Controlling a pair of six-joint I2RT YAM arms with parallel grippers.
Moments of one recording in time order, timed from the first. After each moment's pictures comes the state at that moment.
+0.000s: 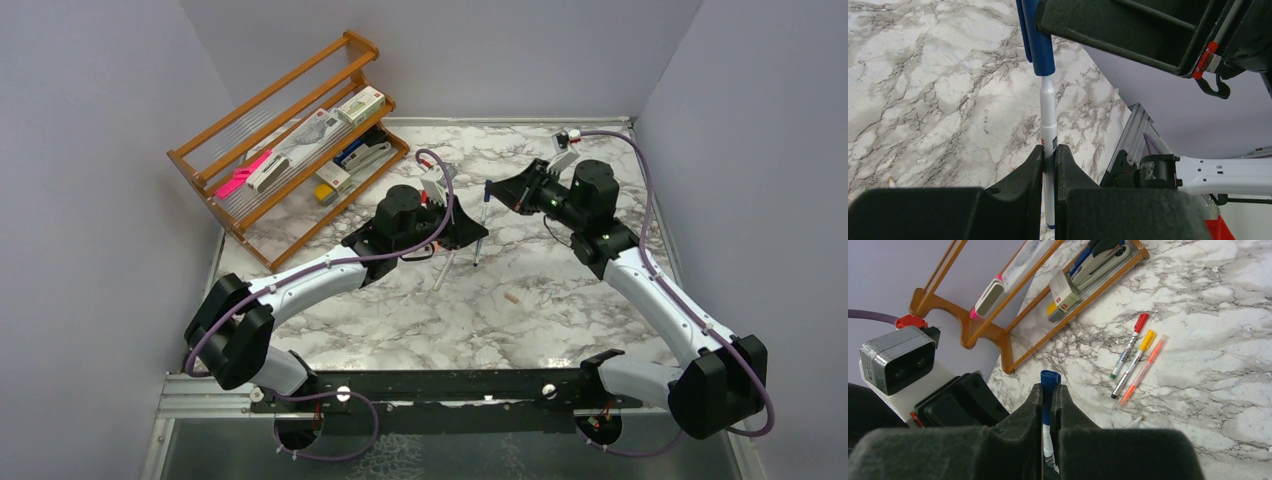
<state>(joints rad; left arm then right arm) -0.78 1.44 0.94 0.31 0.34 -0.64 0.35 1.16 0.90 0.08 -0.38 0.66</state>
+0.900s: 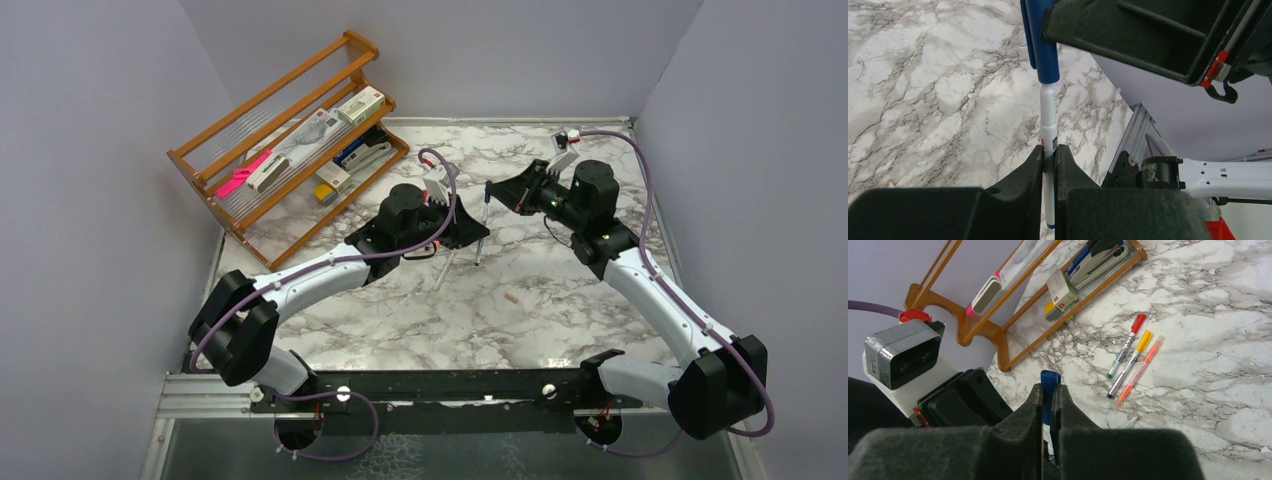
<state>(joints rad) -0.78 1.46 0.95 0.31 0.34 -0.64 0.35 1.16 0.90 0.08 -0.38 0.64</state>
